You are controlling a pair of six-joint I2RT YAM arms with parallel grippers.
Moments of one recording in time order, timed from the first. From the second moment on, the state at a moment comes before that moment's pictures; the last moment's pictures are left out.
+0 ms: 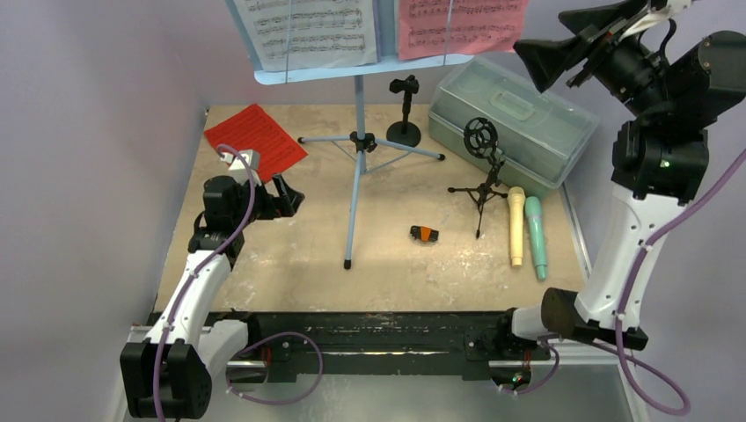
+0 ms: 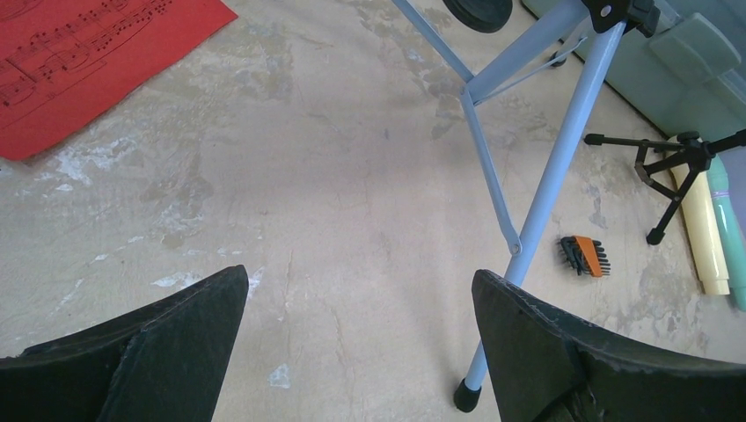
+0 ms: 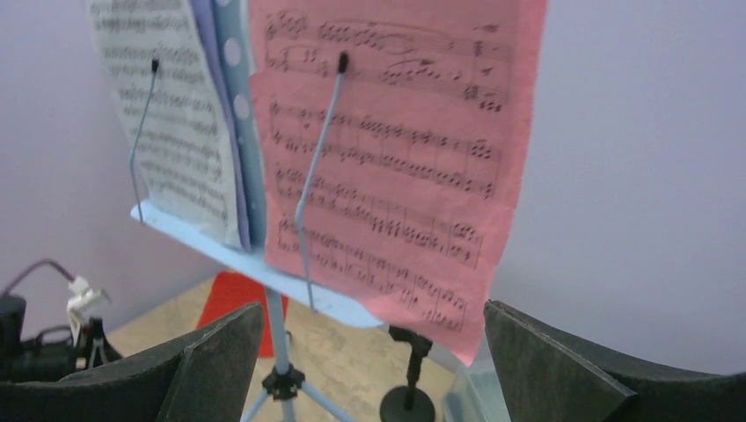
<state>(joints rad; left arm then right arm) -0.01 0.96 0.64 -0.08 0.36 -0.30 -0.19 1.39 2.26 -0.56 -0.81 0.15</state>
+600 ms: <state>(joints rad) -0.01 0.97 0.64 -0.09 0.36 -0.30 -0.33 1.64 2.07 0.19 -0.99 0.99</state>
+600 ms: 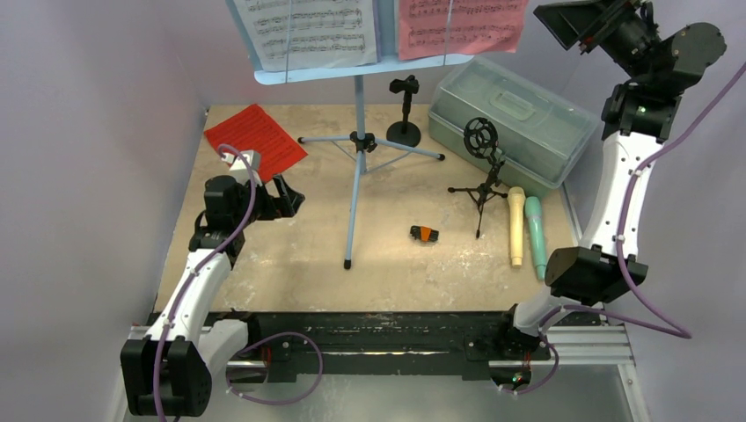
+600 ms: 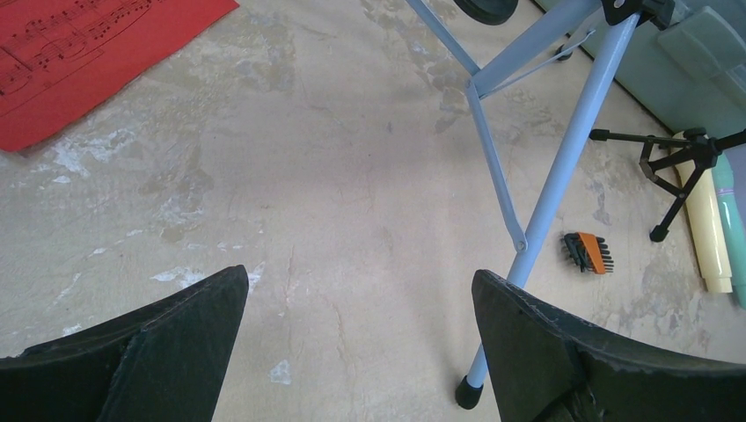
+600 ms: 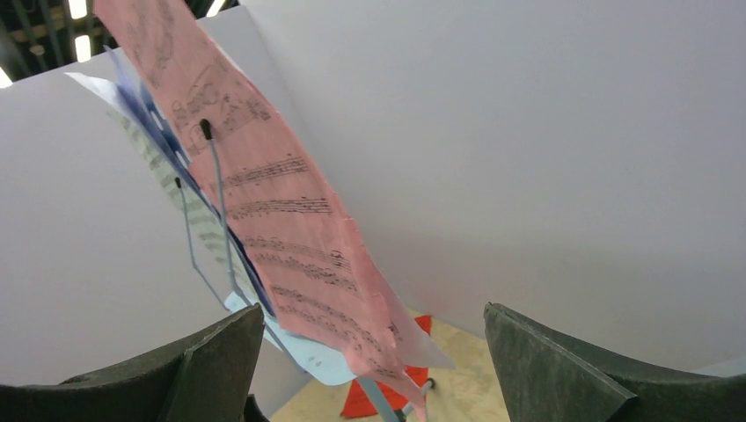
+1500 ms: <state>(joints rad) -0.01 0.98 0.64 -0.09 0.36 -0.30 -0.25 1.65 2.08 0.33 -1.04 1.04</state>
